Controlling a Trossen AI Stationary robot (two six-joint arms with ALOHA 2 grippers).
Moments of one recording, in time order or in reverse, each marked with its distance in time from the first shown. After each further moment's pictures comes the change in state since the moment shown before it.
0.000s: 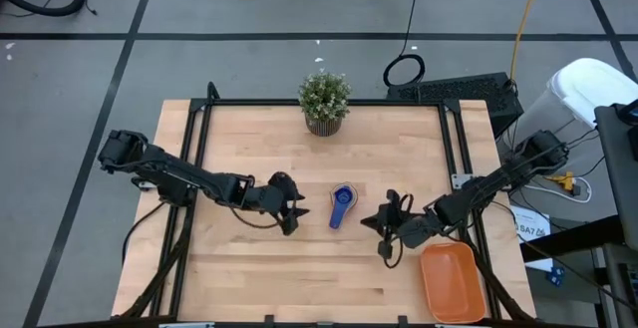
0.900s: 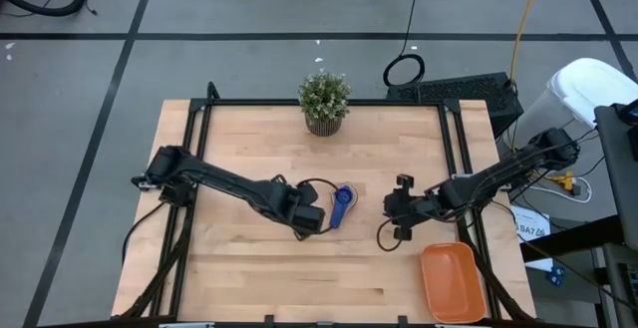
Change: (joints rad) left arm -0.052 0.414 0.826 -1.182 -0.062 -0.286; right arm -0.139 -0.142 0.015 -0.545 -0.211 -0.196
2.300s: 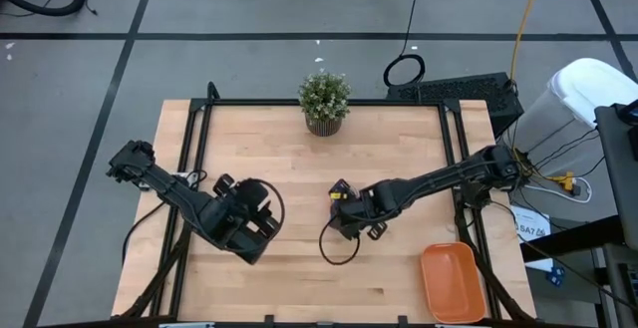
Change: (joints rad) left arm -0.288 -0.261 0.001 -0.404 -0.367 -0.549; right arm -0.137 0.590 0.815 -0.438 -0.121 -0.987
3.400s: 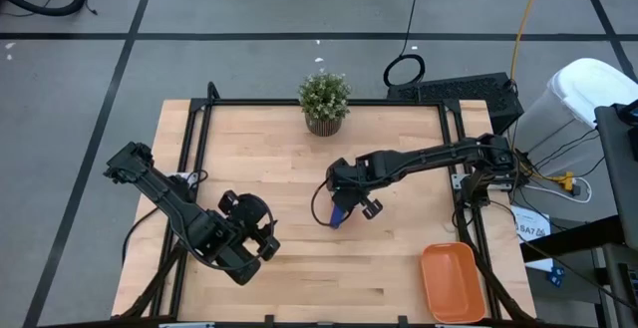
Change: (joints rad) left arm -0.101 0.000 0.000 0.188 -0.018 -0.027; right arm -0.184 0.000 -0.014 0.010 -0.168 -0.044
